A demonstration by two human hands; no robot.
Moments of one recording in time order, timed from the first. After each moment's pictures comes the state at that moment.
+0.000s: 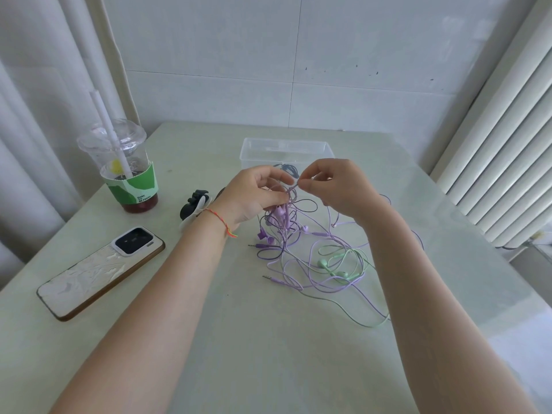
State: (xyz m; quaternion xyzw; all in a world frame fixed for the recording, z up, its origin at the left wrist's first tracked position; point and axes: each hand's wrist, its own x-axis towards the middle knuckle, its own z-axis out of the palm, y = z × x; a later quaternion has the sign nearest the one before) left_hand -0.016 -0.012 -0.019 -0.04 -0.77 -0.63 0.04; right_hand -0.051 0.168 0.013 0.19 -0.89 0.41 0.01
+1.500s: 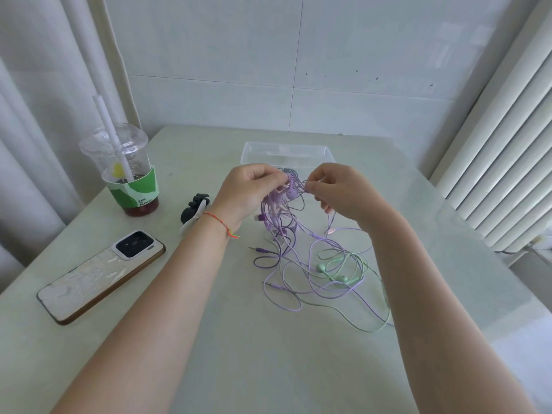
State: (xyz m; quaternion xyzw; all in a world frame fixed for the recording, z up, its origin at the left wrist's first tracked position) left_hand -0.016 -0.007 -0.011 0.00 -0.73 -0.67 0.12; right_hand -0.052 0.171 0.013 0.17 -0.88 0.44 -0.03
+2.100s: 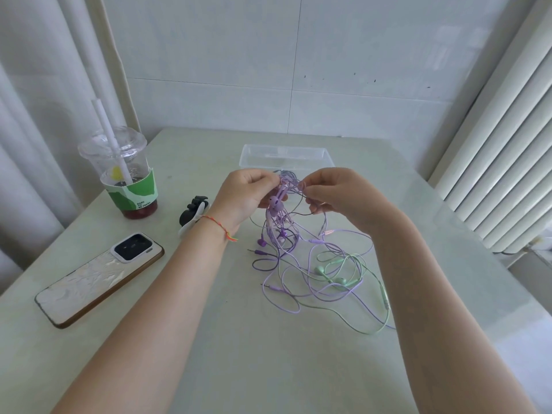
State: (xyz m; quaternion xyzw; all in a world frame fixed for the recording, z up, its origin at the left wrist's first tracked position) left_hand -0.017 -0.008 -0.014 0.02 -0.72 -0.69 0.11; right_hand -0.050 0.174 0.016 0.17 -0.82 0.54 -0.12
